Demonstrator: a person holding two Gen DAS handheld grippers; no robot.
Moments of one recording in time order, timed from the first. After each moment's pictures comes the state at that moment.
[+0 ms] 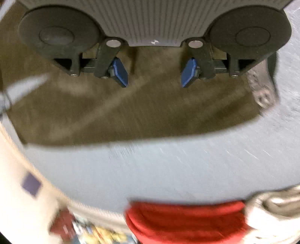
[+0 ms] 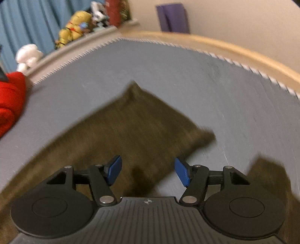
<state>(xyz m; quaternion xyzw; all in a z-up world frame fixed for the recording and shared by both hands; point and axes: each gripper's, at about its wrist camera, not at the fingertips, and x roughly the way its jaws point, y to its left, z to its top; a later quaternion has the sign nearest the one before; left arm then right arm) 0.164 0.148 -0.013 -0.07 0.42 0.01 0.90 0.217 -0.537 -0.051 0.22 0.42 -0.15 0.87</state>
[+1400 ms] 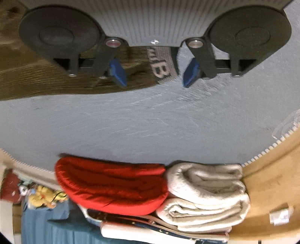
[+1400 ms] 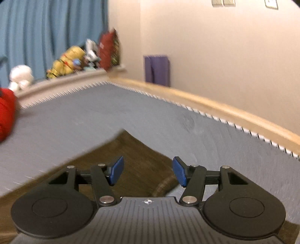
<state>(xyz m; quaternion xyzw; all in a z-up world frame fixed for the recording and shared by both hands) 0.133 0.239 0.007 -0.06 0.33 0.19 0.92 0.182 -0.481 0.038 0.11 0.25 -0.19 0.94</state>
